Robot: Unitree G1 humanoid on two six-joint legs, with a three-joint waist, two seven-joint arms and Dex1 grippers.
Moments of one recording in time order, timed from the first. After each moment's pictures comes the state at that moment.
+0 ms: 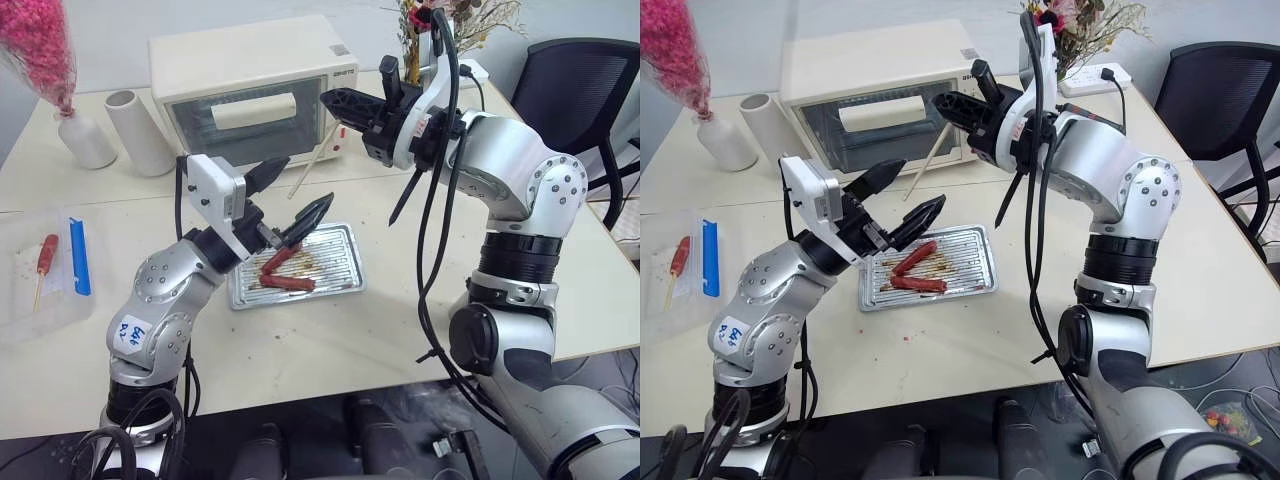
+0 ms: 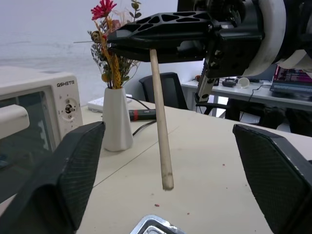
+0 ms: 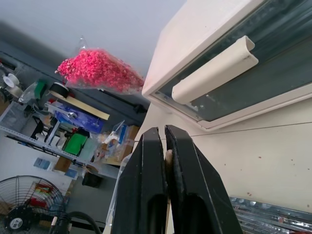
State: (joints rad) left arm -0.46 0.35 0.06 -0.46 -0.52 0.47 -0.40; right arm -1.15 -0.19 -0.34 0.16 1.69 1.11 -0.58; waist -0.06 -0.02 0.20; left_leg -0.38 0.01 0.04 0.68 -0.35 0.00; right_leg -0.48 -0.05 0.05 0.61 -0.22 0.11
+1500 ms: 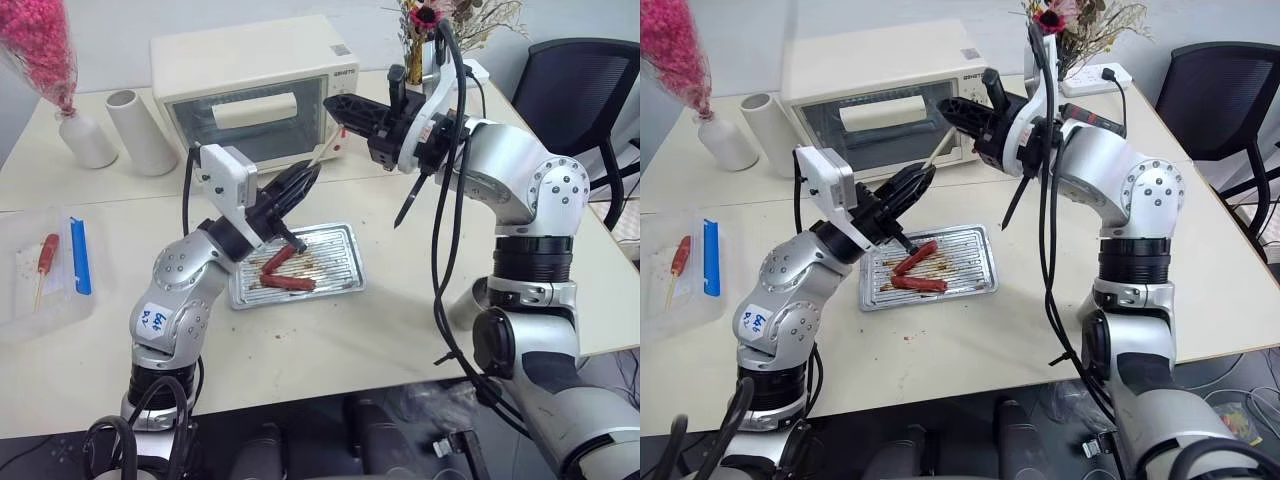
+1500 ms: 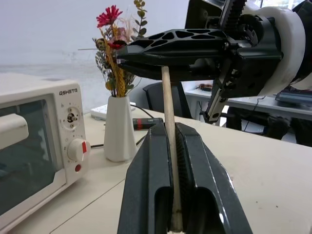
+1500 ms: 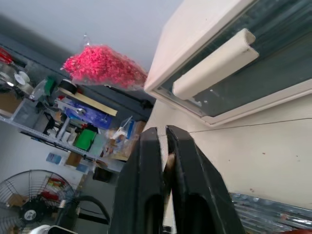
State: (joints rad) left arm -0.51 0.29 0.04 -0.38 -0.47 0.44 -0.40; right arm -1.12 -0.32 -0.21 0.25 1.72 1.03 -0.39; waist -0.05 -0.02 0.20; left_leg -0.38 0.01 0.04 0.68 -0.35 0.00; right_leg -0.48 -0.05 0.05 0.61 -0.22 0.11
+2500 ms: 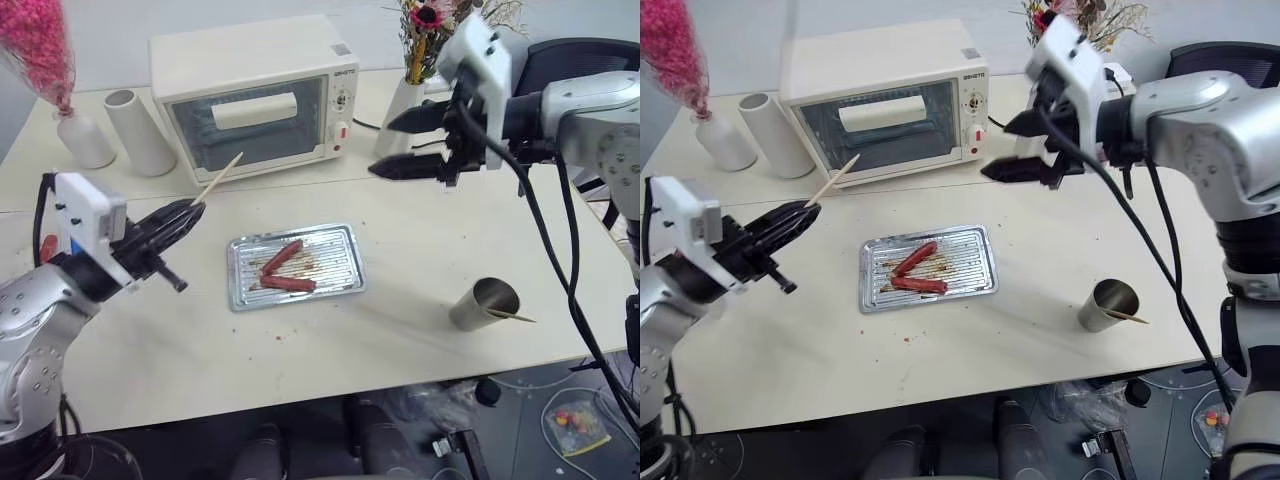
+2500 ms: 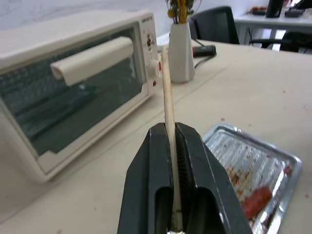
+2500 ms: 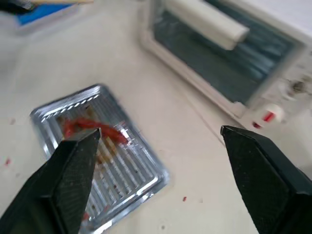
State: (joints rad) left arm -0.10 0.73 0.54 -0.60 -0.70 0.65 -0.53; right arm -1.27 -0.90 0.38 -0.02 0.66 0.88 0.96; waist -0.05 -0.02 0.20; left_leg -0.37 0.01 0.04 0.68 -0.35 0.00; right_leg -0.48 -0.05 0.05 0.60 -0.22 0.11
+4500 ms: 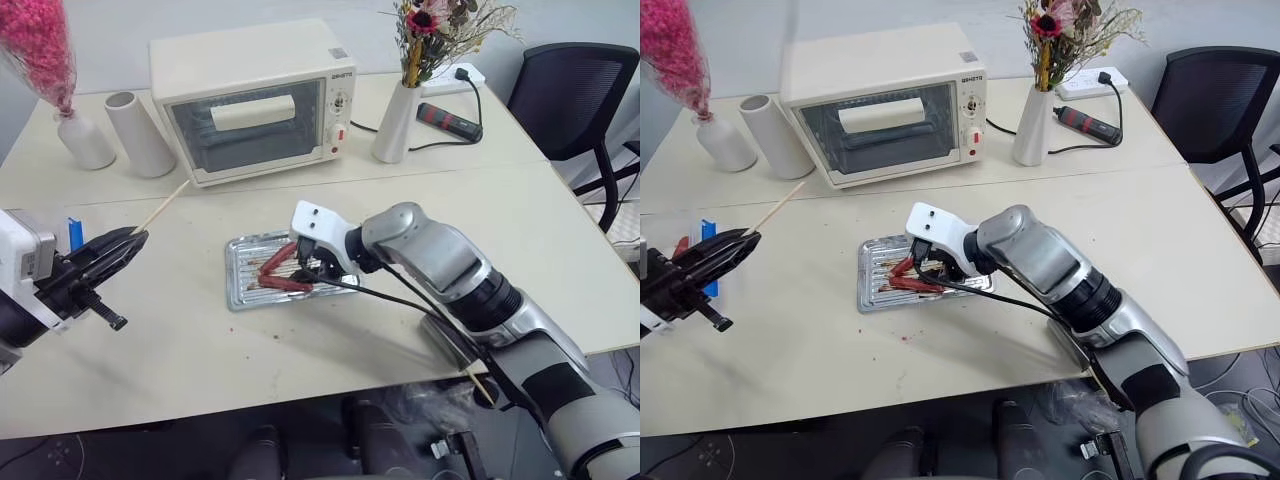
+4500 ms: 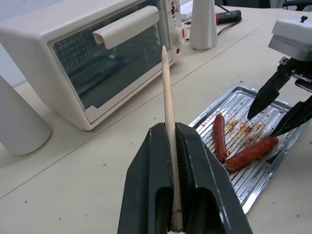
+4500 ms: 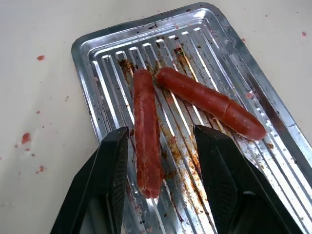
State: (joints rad) left arm 0.15 0.81 0.81 -0.67 -0.78 0.65 -0.58; right arm -1.02 -0.38 0.58 0.00 0.21 0.93 0.87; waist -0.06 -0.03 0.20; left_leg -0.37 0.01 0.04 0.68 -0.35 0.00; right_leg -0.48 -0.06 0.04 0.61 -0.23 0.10
